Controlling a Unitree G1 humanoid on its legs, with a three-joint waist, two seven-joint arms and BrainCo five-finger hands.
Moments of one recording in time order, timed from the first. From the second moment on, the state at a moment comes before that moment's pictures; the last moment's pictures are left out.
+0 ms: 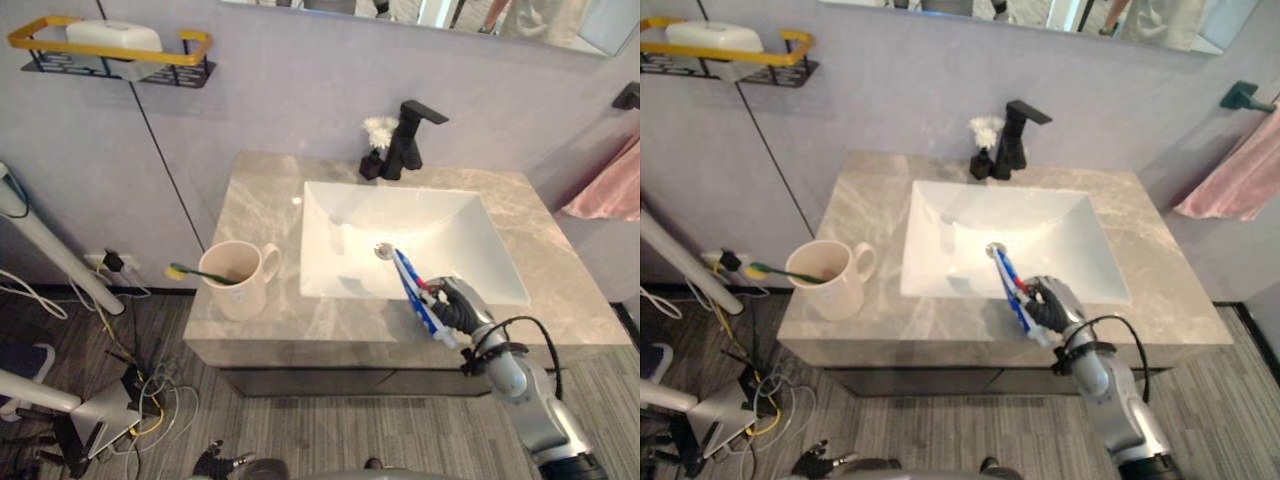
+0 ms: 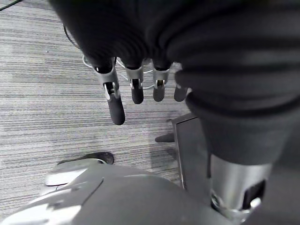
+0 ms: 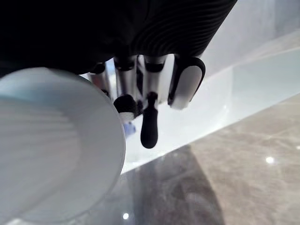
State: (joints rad) left arm 0.15 0.20 0.01 1.07 0.04 -0.09 0.06; right arm 0.09 -0.42 0.09 -0.11 -0.55 -0.15 -0.02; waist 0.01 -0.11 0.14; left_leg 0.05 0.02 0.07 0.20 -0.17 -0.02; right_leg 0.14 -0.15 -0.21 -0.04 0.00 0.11
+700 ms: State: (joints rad) left arm 0.23 0.24 0.39 0.85 0.00 -0.10 0.17; right arm 0.12 -0.37 0.08 -0.21 -0.60 -0.19 -0.18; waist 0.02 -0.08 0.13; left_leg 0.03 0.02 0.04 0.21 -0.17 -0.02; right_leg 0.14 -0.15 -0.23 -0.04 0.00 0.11
